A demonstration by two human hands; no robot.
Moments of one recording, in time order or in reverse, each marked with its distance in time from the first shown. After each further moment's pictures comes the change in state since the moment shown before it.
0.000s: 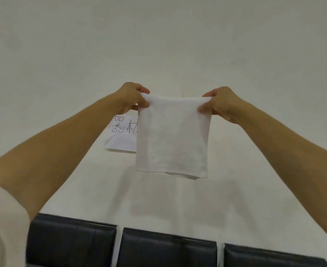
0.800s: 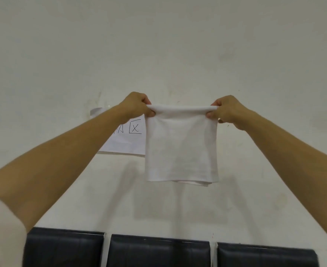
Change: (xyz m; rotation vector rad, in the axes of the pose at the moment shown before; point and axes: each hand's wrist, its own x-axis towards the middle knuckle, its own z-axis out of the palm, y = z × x) left_hand 0.038 -0.035 0.058 0.269 -0.051 0.109; right_hand 0.026 0.063 -0.033 -0.308 0.081 0.013
